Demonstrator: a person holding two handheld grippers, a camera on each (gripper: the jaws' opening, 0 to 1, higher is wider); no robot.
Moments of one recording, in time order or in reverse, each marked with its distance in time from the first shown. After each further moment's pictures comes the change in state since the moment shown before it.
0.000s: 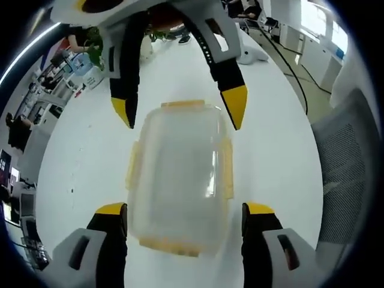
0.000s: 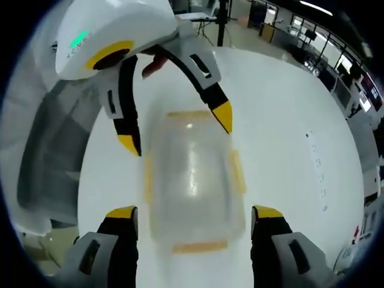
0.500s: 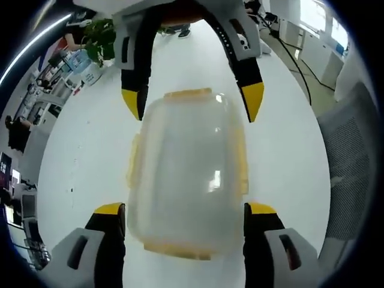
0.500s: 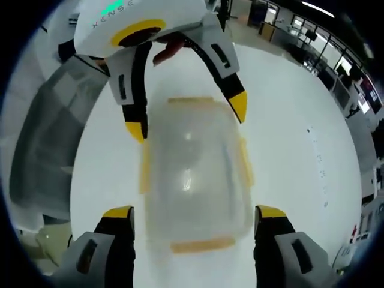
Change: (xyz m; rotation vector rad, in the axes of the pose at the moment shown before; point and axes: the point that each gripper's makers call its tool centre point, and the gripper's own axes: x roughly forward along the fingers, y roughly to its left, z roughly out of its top) left arm 0.013 0.009 -0.008 0.011 0.034 0.002; right arm 0.013 0.002 -0.014 -0.020 0.028 -0.029
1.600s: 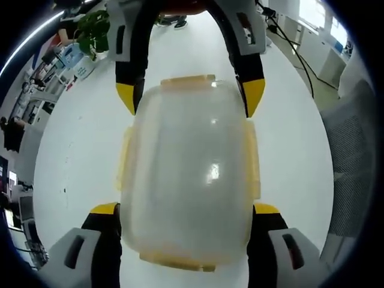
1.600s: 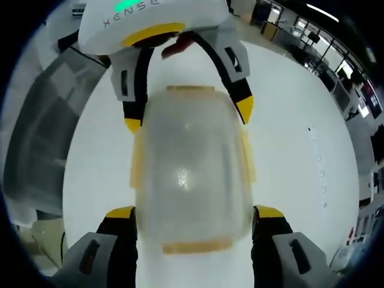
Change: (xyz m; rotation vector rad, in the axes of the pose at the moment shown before) left arm 0.016 -0.001 -0.005 0.022 0.050 -0.034; right arm 0.009 -0.005 -0.007 -0.022 0.020 -0.024
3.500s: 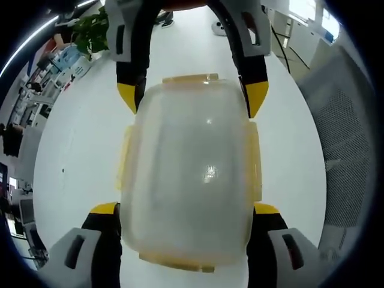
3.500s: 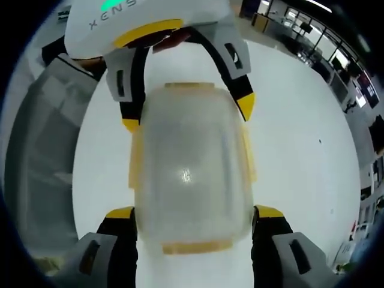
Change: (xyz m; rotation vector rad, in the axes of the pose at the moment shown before) left arm -0.031 -0.028 -0.068 0.050 -0.005 -0.016; right arm 0.027 0.039 0.067 0.074 0.041 -0.023
